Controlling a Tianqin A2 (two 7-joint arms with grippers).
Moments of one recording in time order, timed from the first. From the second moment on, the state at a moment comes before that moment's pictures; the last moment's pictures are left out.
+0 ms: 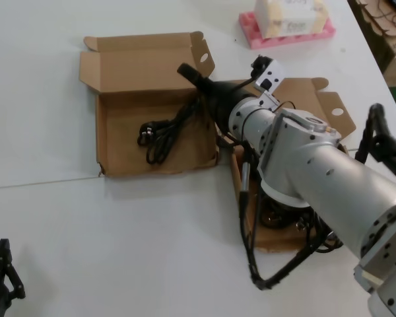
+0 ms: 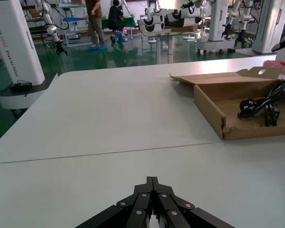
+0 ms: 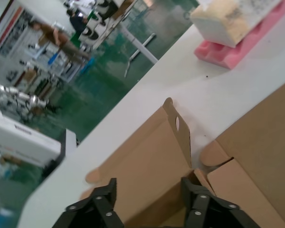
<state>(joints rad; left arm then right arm) 0.00 -0.30 1.60 -1.60 -1.80 0.00 0.00 1.33 0.00 -2.46 0.24 2.75 -0.10 0.45</state>
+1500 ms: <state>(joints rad) 0.00 -0.30 1.60 -1.60 -1.80 0.00 0.00 0.84 0.12 -1.94 0.84 2.33 -0.07 0.45</state>
